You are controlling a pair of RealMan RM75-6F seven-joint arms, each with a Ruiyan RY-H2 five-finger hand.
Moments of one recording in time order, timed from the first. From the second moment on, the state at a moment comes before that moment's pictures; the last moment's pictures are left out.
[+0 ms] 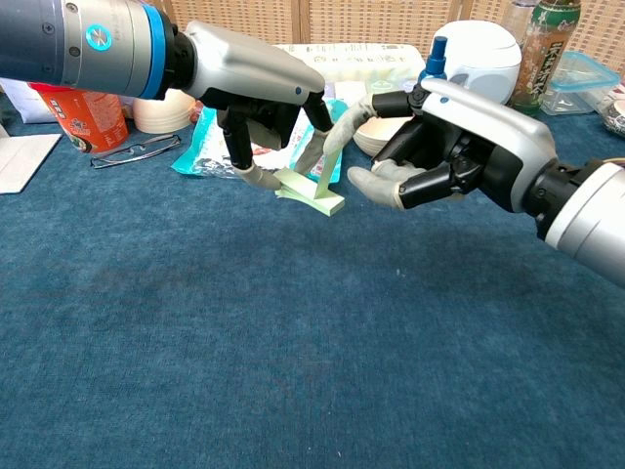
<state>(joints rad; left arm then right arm) -1.22 -1.28 -0.09 -1.65 1.15 0.58 0.31 0.58 -1.65 0.13 -1.58 -1.53 1.17 0.42</state>
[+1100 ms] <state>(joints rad) -1.22 -1.28 -0.08 -1.66 1.15 0.58 0.30 0.59 -1.68 0.14 -1.56 -1.52 1.18 0.41</state>
